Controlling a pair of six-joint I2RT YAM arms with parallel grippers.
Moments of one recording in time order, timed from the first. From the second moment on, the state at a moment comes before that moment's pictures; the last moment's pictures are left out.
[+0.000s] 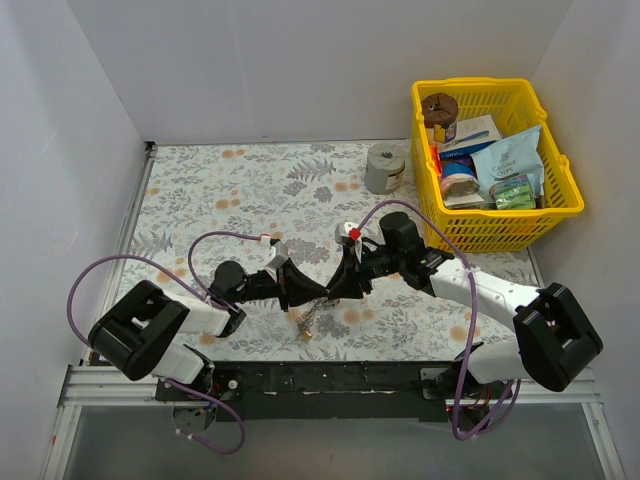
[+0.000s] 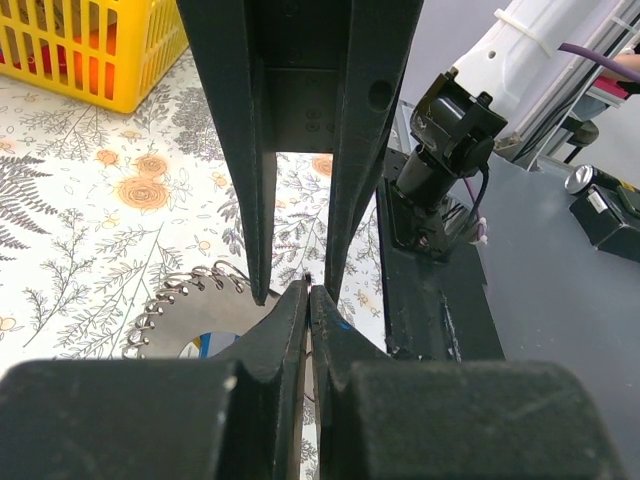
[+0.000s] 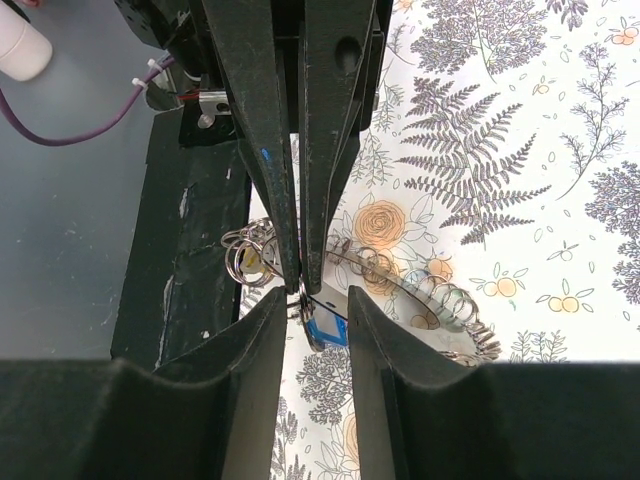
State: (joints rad) left arm -0.60 1.42 0.23 1.35 0.88 -0.46; right arm 0.69 1.34 0.72 0.09 -0.98 -0.11
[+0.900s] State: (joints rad) left arm -0.60 1.39 0.22 1.35 0.85 -0.44; right arm 0.69 1.28 0.69 0.13 -0.95 -0.07
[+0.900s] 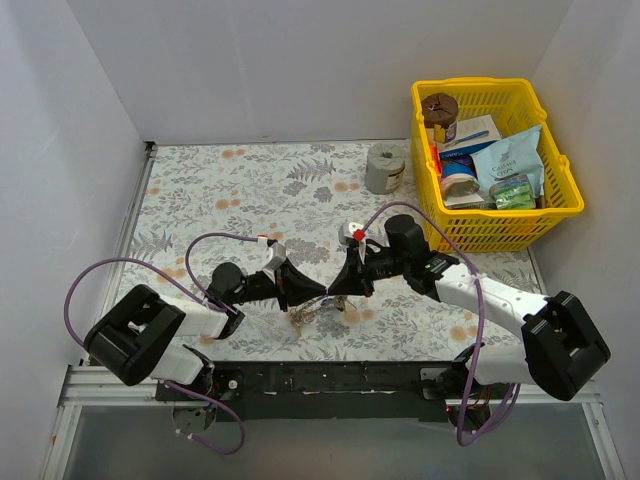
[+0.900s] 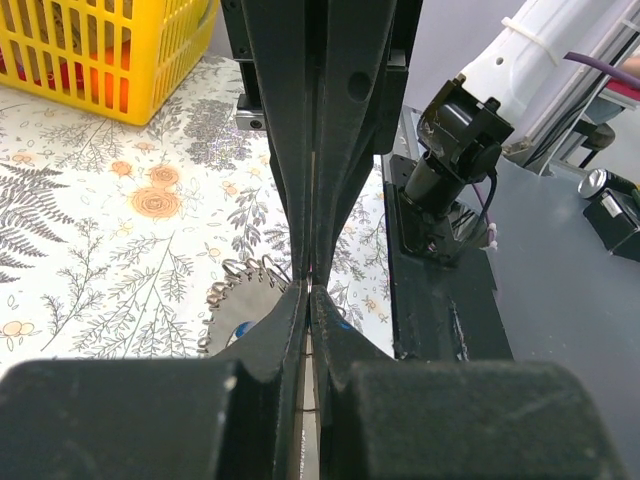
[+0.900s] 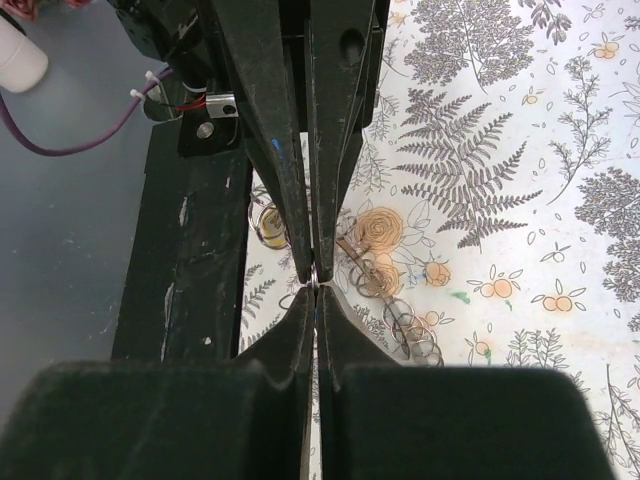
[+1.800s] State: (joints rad) left arm -0.61 1.22 0.42 1.00 0.91 -0.03; right arm 0.69 1.33 0.84 -0.34 -0.77 -0.29
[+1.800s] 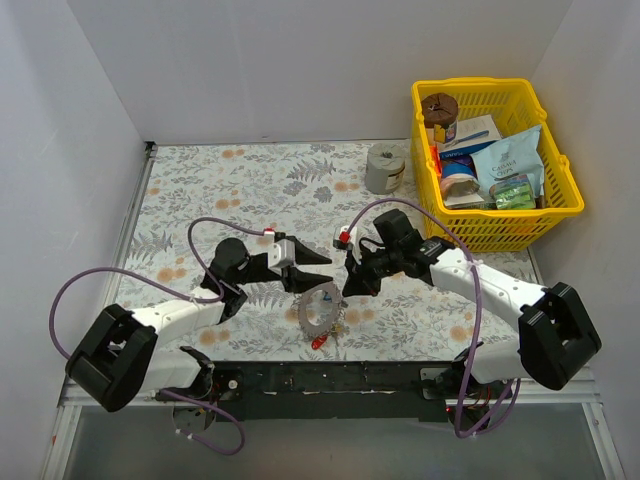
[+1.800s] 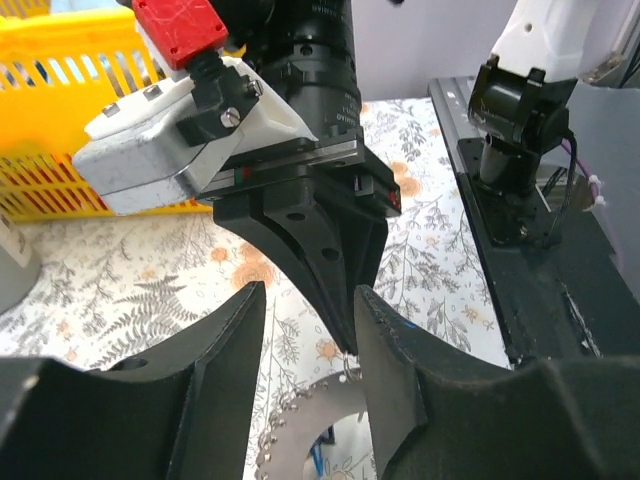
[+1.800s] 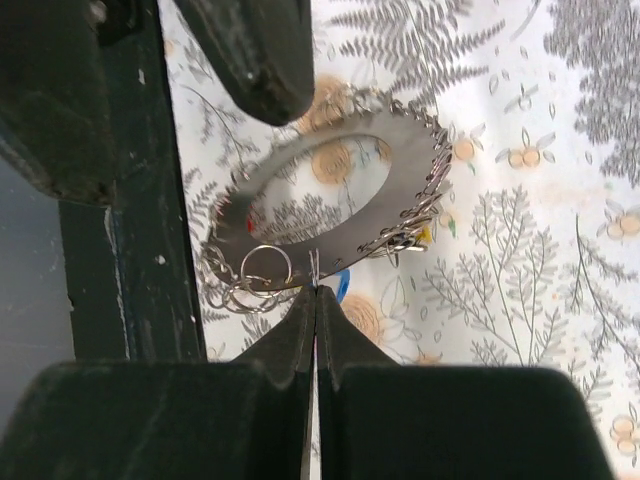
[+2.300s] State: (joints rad) left arm -0.67 1.38 0.51 0.69 0.94 0.13; right arm 0.69 1.35 0.88 -0.47 -0.67 -0.33
